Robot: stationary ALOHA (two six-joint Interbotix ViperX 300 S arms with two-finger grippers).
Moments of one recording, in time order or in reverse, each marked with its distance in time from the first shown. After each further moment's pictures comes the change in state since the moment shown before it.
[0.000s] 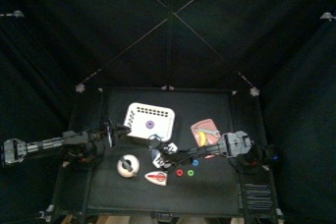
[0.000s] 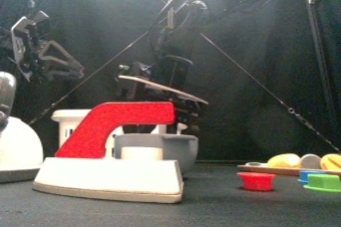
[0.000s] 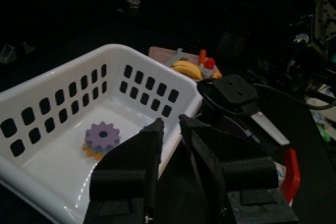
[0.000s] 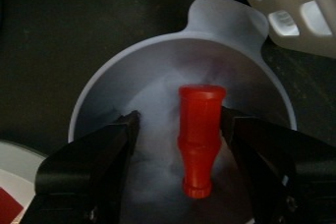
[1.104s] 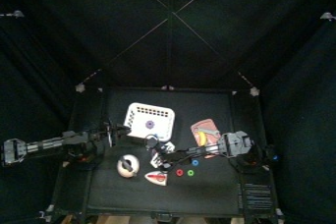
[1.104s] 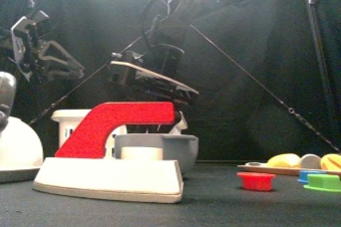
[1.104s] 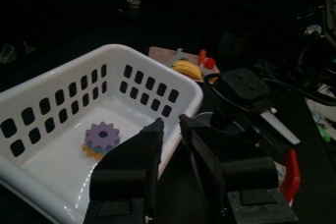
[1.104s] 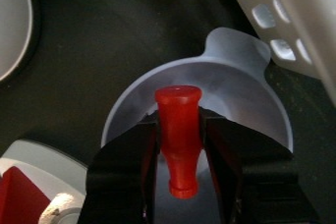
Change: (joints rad) left arm 0.000 -0.002 0.000 0.002 0.000 0.000; right arm 0.006 -0.002 -0.078 -0.008 0.048 -0.044
